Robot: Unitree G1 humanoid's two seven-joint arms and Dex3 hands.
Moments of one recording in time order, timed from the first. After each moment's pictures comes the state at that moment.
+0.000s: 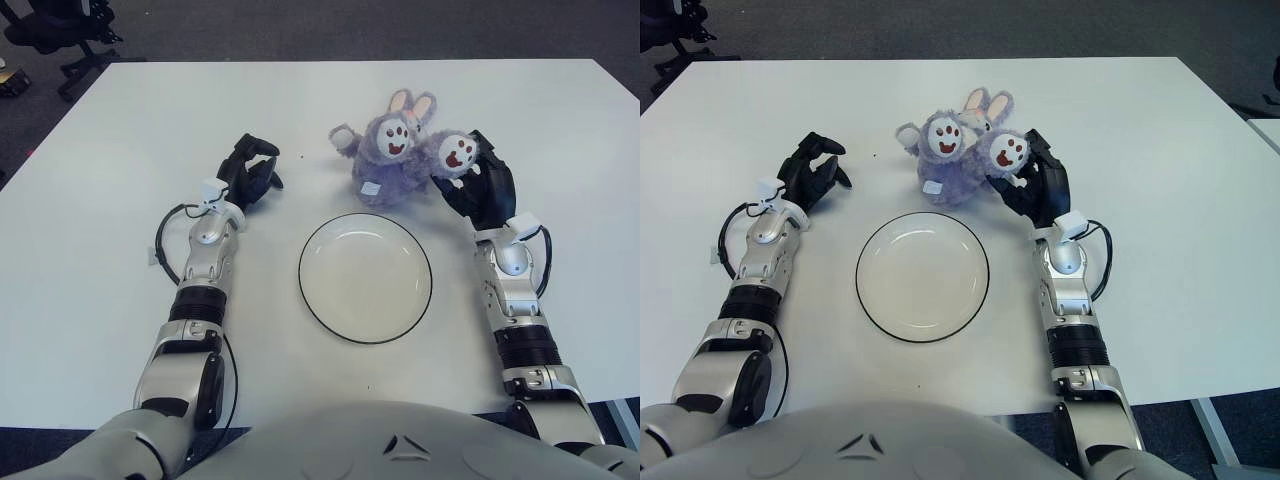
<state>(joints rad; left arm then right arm) -0.39 0.14 0.12 0.52 -0.14 -0.28 -0.22 -0.20 -0.17 -0.03 0.17 0.31 -0.34 0.23</state>
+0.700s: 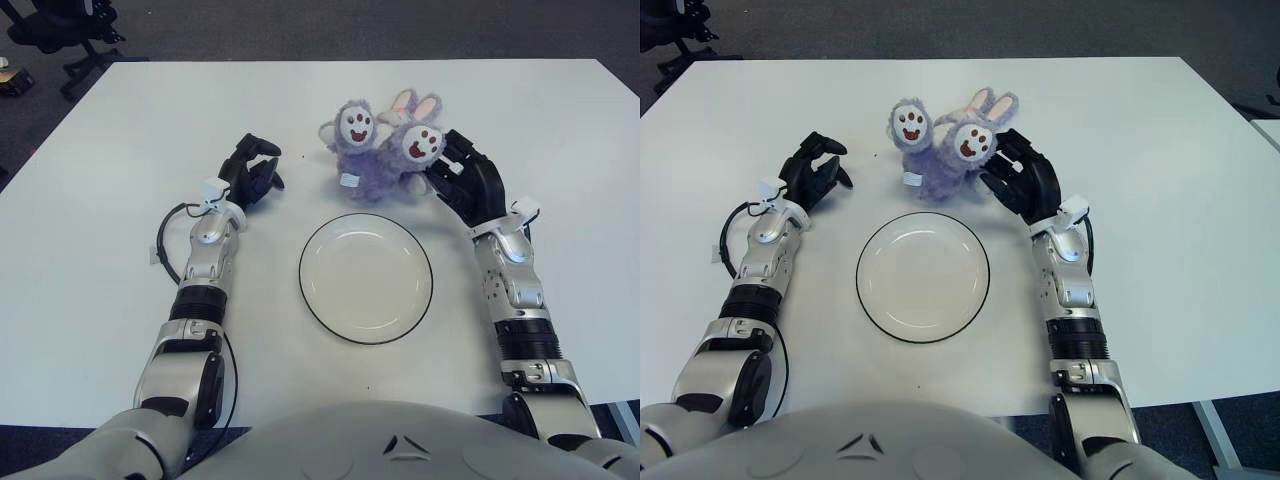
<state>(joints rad) -0.39 0.14 0.11 0.53 -0.14 -0.28 -0.23 -0.23 -0.14 -0.06 0.12 0.34 -0.19 0.33</state>
